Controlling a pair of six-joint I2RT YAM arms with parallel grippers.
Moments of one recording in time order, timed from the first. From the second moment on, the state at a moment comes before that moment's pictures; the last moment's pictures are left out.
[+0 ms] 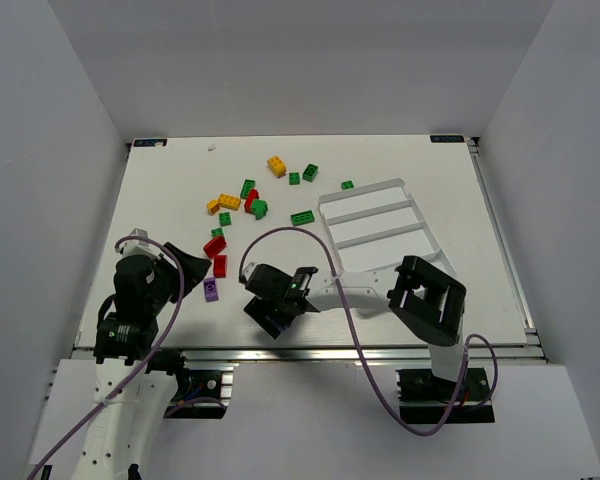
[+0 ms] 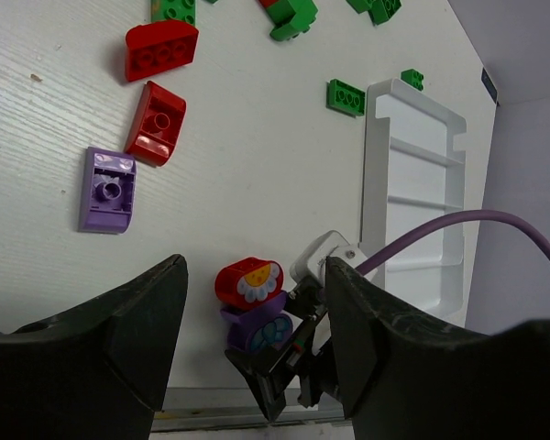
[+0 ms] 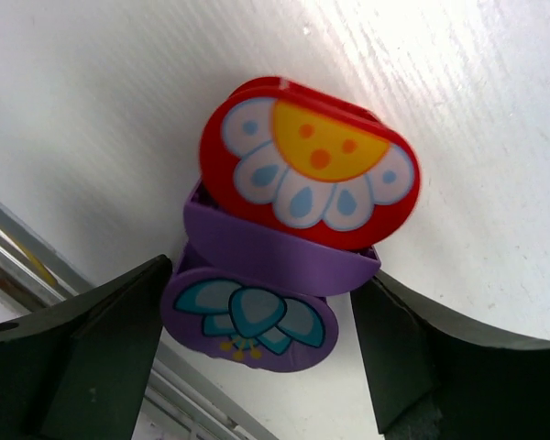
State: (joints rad) left arm -0.06 0.47 0.65 -0.69 0.12 -0.79; right arm 1.24 1.91 1.26 -0.48 0.09 0.24
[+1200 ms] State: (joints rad) left arm -0.11 0.79 0.52 -0.01 0.61 -0.91; right arm 0.91 1.46 1.02 -0.07 -0.45 -0.48
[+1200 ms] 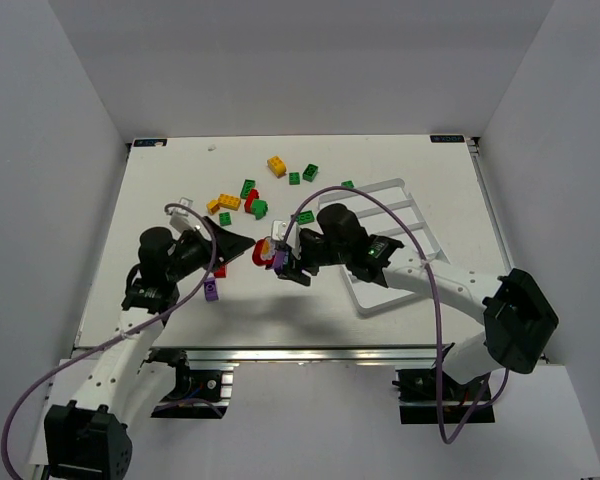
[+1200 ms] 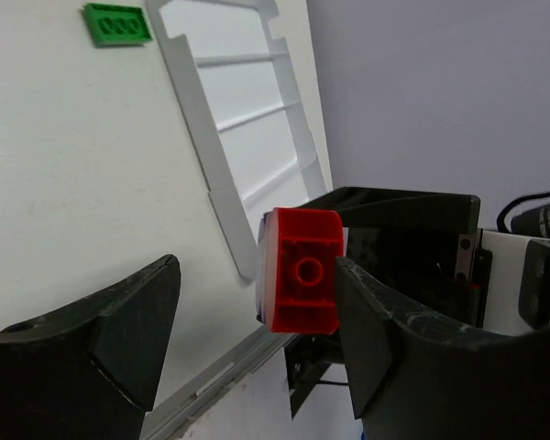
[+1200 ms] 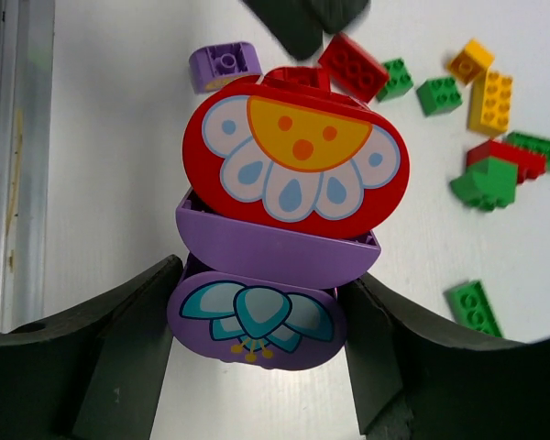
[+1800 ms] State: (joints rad) left arm -0.49 1.04 0.59 0.11 0.41 -0.87; right arm 0.82 1.49 1.04 -0.06 -0.56 -0.71
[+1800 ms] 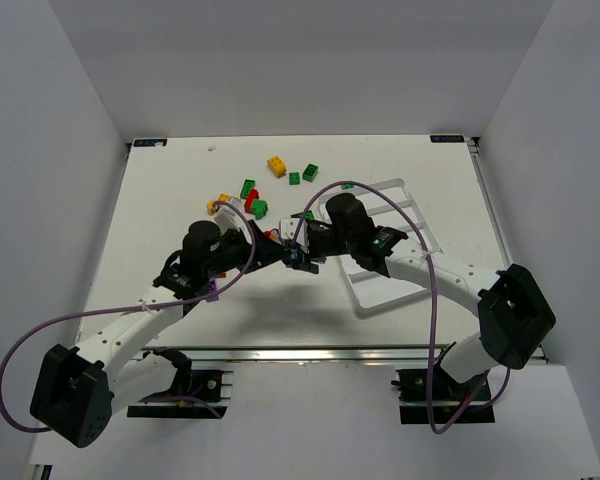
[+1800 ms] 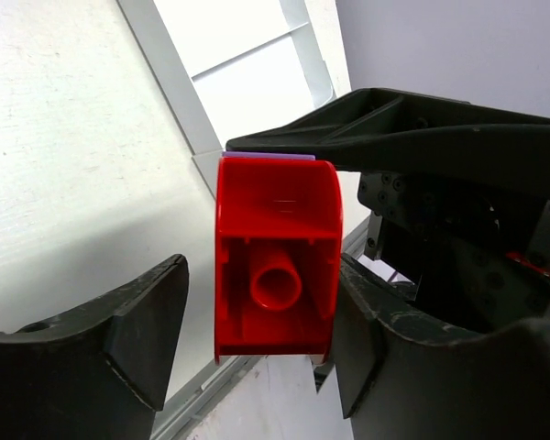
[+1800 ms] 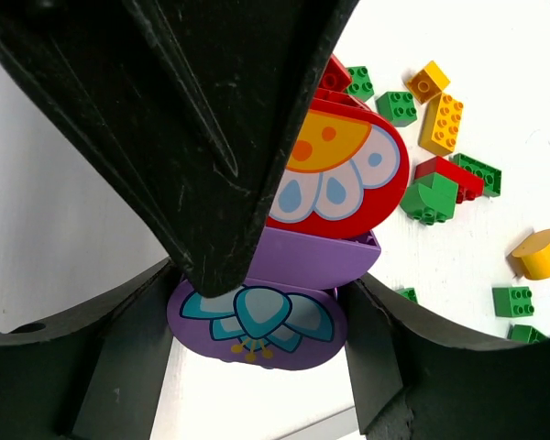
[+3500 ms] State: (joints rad) left arm -0.52 0.81 0.64 -0.08 0.19 -0.79; right arm 0.79 1.45 0.95 -0.07 -0.55 -0.71
